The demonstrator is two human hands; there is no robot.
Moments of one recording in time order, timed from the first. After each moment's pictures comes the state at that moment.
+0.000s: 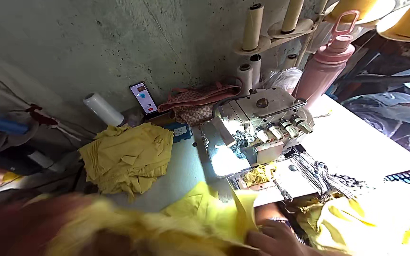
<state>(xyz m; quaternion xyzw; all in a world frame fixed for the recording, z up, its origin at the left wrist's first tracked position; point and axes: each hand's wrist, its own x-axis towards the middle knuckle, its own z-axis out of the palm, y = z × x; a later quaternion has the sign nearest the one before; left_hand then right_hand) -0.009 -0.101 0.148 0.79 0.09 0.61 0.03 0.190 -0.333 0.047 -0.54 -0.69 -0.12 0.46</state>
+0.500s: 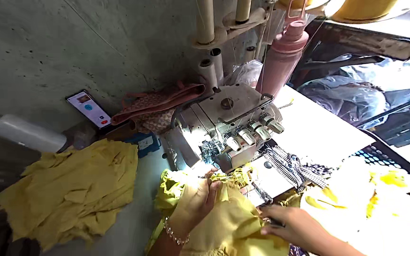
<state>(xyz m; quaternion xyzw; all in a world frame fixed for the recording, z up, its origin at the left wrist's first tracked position) 0.194 -0.133 -0.018 0.91 -0.10 0.25 0.32 0.264 -0.420 -0.104 -0.81 -0.44 0.15 0.35</state>
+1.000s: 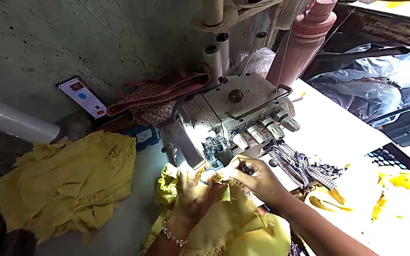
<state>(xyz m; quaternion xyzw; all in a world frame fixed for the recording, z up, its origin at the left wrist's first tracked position) 0.188 -0.130 -0.035 0.91 -0.05 0.37 0.16 0.307 -0.297 -0.030 -0.65 -0.33 0.18 0.66</state>
